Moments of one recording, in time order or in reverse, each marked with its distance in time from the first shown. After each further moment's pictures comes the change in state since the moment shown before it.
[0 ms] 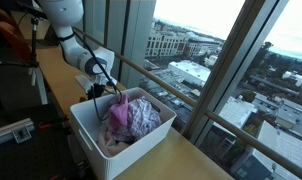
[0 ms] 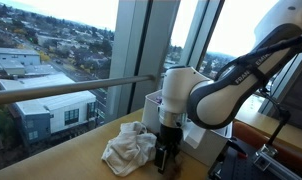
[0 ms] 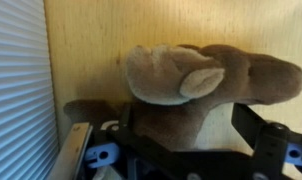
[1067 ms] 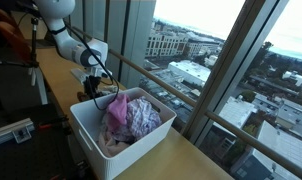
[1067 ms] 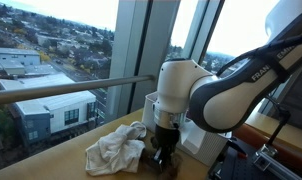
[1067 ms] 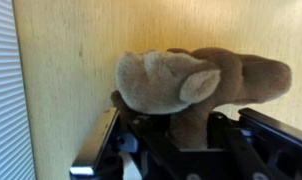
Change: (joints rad) arm 0.111 -0.047 -0.027 0.004 -0.004 -0.013 0.066
